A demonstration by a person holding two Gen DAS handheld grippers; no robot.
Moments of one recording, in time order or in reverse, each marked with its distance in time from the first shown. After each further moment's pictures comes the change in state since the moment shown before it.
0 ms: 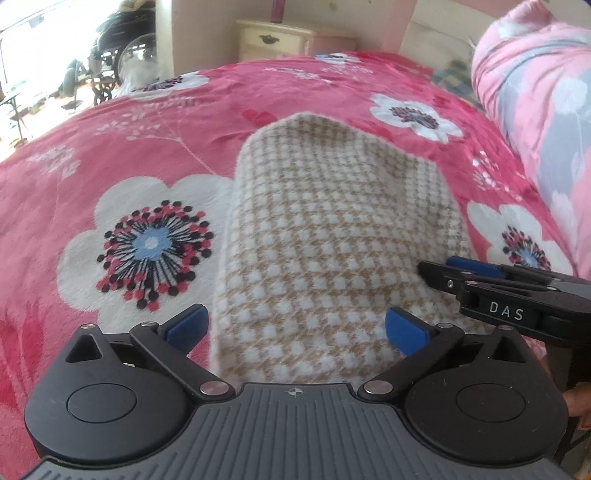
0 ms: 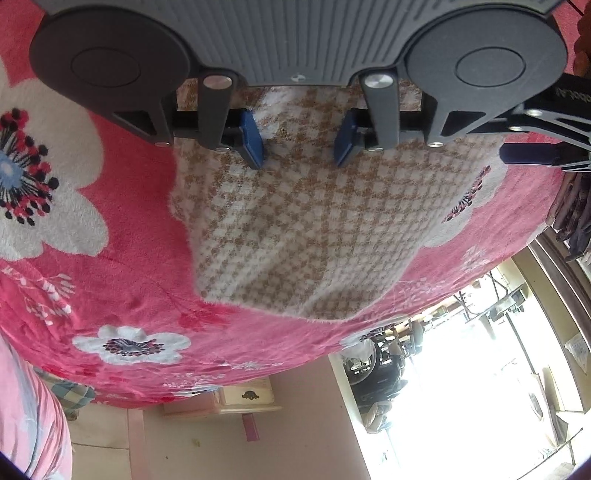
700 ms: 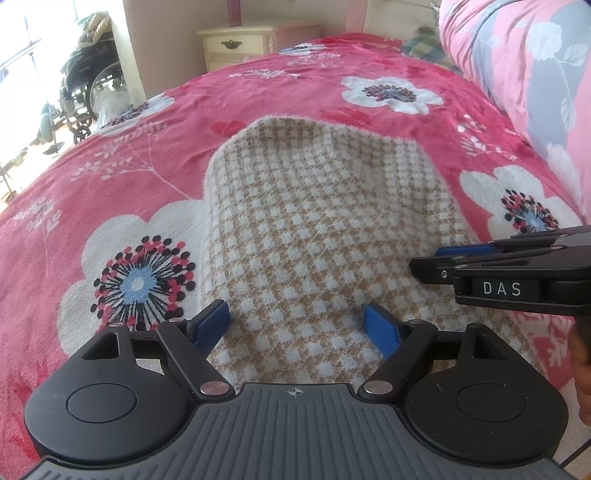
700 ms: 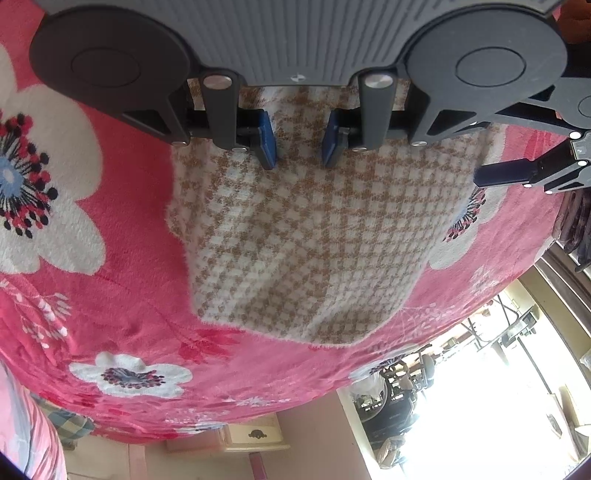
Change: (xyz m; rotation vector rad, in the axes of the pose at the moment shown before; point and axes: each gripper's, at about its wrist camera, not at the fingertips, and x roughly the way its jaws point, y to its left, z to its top) left arm 0.018 -0.029 0.013 0.202 0.030 0.034; right arm 0.009 0.003 0.021 0.024 0.149 -0.019
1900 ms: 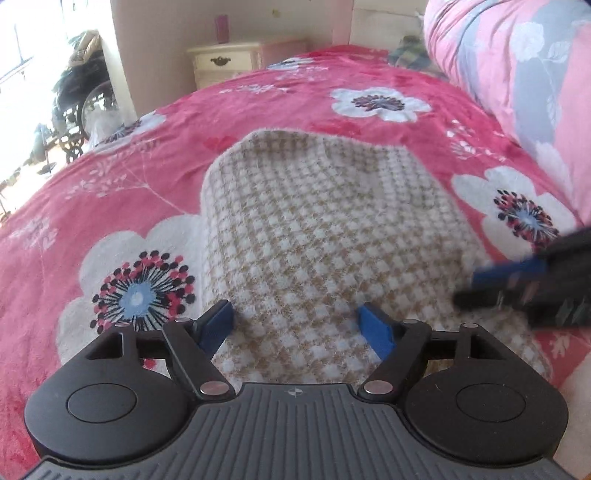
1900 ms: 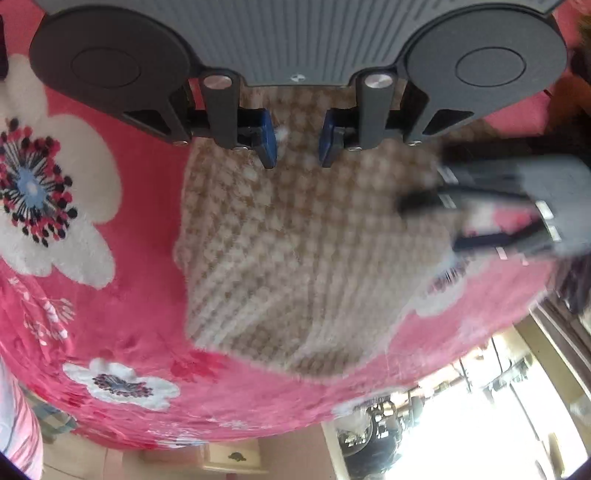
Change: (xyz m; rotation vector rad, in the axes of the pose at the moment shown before) left arm -0.001 0.003 -0.004 0.022 -0.044 -0.018; right arm -0.039 0.008 -0.002 -0.074 0.090 0.011
